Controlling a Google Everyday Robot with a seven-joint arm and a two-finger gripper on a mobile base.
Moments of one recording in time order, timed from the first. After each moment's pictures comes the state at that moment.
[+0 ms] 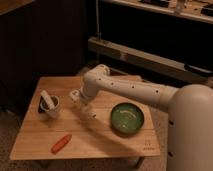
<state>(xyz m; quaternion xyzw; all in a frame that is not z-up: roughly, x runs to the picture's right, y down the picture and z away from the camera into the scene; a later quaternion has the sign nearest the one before) -0.125 0.072 0.801 0.05 -0.34 -0.83 0.45</state>
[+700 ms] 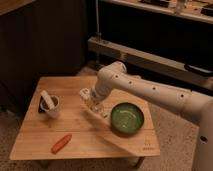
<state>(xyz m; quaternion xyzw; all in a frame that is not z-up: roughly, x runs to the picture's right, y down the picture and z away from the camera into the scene) -0.067 0.063 0.754 0.05 -0.35 -0.81 0.46</state>
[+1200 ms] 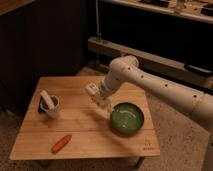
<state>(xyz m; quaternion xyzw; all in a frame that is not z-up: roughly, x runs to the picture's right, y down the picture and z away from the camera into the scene) -0.016 0.048 0.752 0.06 -0.36 -0.80 0.47</state>
